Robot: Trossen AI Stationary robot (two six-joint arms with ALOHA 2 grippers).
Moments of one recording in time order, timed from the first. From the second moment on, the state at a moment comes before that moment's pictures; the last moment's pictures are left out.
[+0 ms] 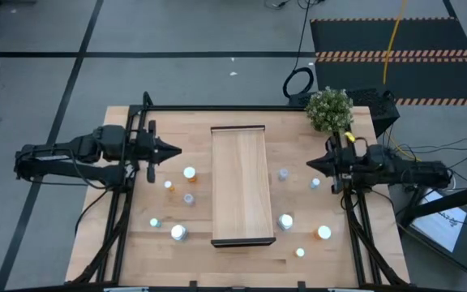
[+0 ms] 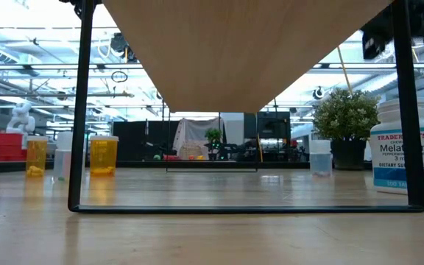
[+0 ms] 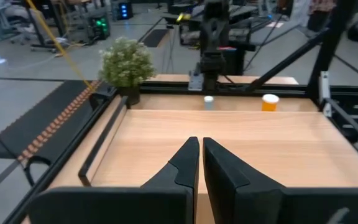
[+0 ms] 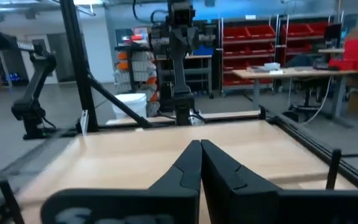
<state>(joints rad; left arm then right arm) 0.05 0.64 0.77 -0.34 -0.04 0.02 0.00 0.14 0.29 -0.10 0.00 0.09</state>
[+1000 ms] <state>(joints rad) 0.04 0.79 0.78 -0.46 -0.05 -0.06 0.07 0.80 0.81 -0.52 0.24 0.38</state>
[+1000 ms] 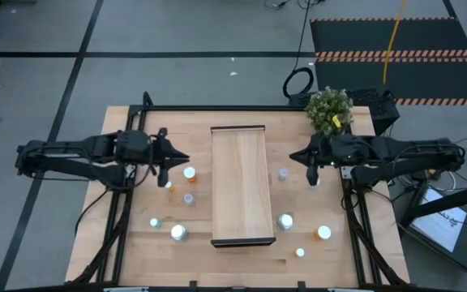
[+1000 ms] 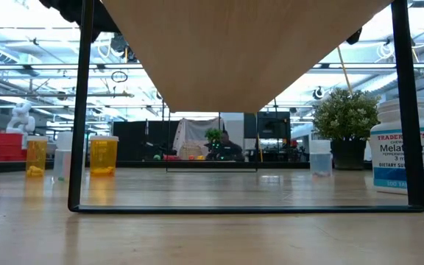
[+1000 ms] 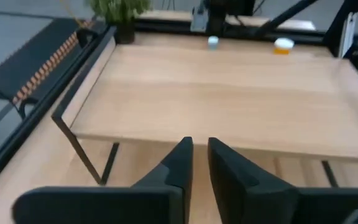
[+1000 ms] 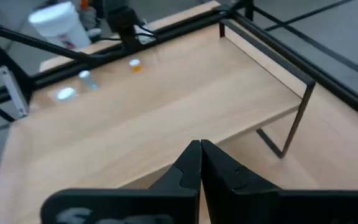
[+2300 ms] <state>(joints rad) -0.07 1.21 0.76 -0.68 -0.22 -0.11 0.26 0.84 0.77 -0.50 0.34 0.34</state>
